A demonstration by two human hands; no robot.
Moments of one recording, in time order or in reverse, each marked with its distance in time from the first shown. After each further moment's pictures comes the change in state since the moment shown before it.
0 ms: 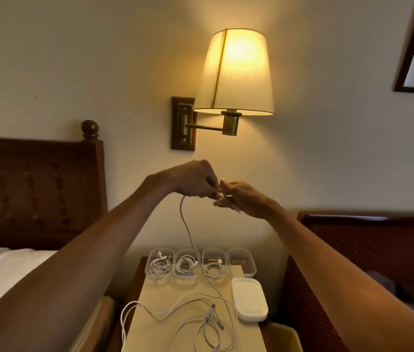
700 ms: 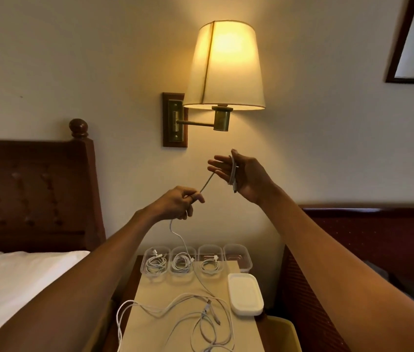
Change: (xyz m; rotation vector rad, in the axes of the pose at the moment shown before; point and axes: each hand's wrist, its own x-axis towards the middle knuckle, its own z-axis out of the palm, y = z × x) left_hand 0.010 -0.062 0.079 -0.598 0.178 -0.206; right_hand -0.011 -0.027 -0.018 0.722 0.010 -0.110
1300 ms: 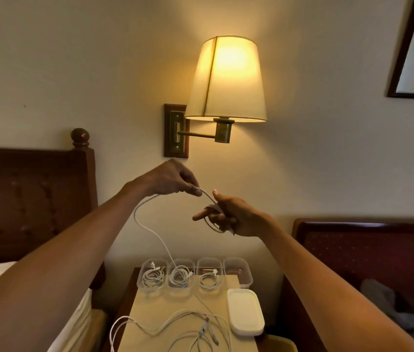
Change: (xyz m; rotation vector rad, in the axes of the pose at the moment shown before) left_hand 0.012 0.061 -0.062 0.281 0.001 0.188; right_hand 0.003 0.038 -0.013 -0.358 -0.196 0.410
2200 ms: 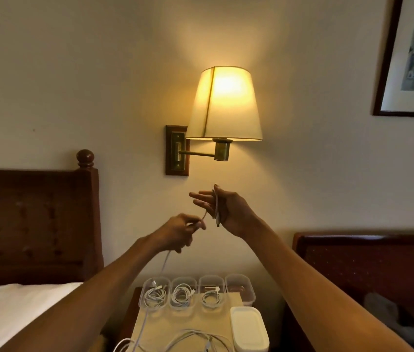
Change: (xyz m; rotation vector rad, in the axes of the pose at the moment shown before) left_hand -0.034 -0.015 0.063 -0.153 -0.012 -0.245; right_hand -0.001 -0.035 0.036 0.328 0.128 -0.402
